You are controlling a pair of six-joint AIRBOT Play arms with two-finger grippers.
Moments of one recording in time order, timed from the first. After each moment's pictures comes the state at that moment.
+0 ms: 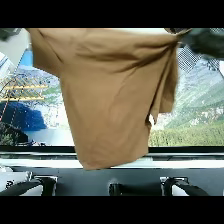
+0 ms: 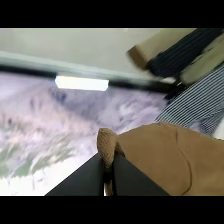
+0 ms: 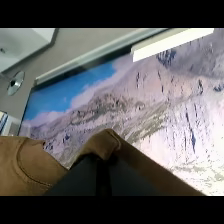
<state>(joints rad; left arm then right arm) -0.04 -1.28 1.89 1.04 -1.02 -1.65 -0.11 -1.27 1.65 -0.81 0.97 1.62</state>
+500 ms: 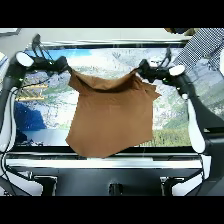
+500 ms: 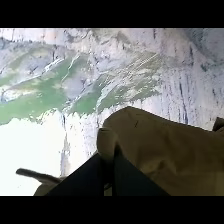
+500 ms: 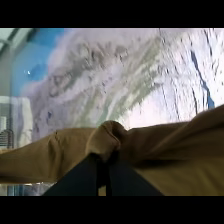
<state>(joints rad) -0.04 -1.81 1.89 1.06 -0.97 -1.65 0.07 -1.81 1.65 -0.56 0.72 1.49</state>
